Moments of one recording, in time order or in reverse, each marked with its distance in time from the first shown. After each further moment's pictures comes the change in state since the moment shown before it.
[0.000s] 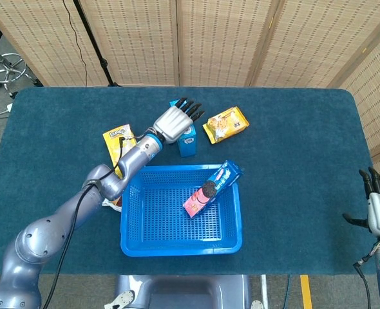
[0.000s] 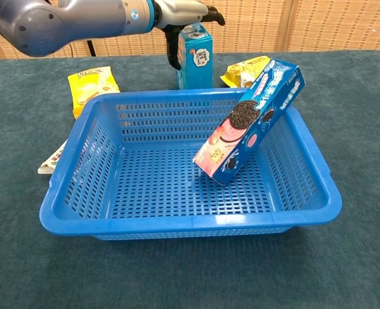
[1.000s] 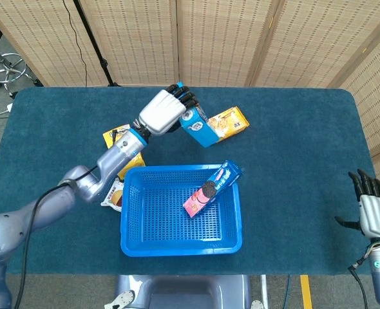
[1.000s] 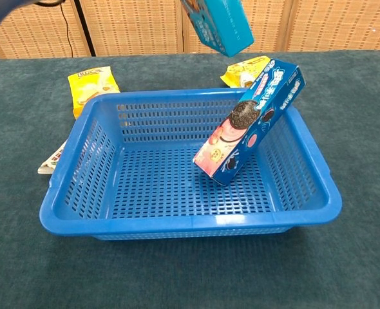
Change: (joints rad) left arm 0.131 0.270 -0.013 -0.399 0.023 0.415 -0.025; right arm -0.001 0.004 -0.023 -0.037 -0.051 0.008 -0.002
